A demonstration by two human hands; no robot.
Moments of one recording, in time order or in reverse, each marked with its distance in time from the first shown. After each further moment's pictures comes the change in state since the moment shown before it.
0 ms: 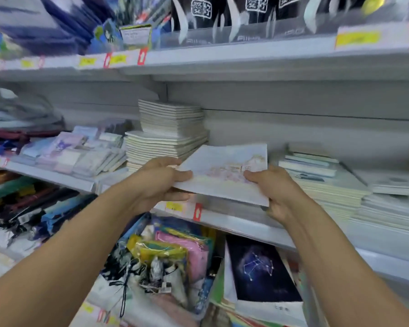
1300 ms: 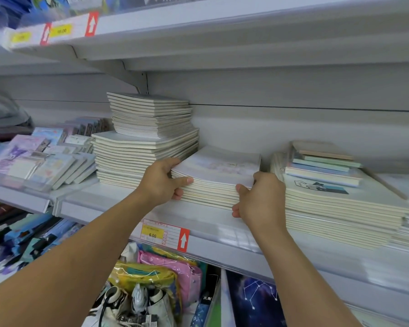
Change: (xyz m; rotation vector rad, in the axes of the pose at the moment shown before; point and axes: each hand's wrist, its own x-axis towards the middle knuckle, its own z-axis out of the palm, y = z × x) left_hand 0.147 -0.041 0.019 0.367 0.087 0.274; right_hand 0.082 0.045 0.007 -0.782 0.391 -0.272
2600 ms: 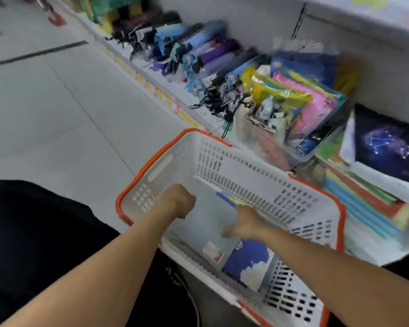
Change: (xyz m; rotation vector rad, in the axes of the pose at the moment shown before) left_hand -0.434 -0.296 -0.069 0.234 -0.097 -1.077; right_hand -0.385 0.223 0.170 -0.696 -1.508 -0.071
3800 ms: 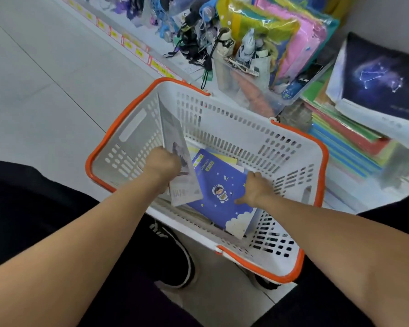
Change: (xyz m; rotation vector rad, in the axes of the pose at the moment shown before) left_hand -0.039 0.020 0.036 -0.402 0.243 -0.020; right_hand 0.007 0.087 0.041 -0.133 0.109 0.212
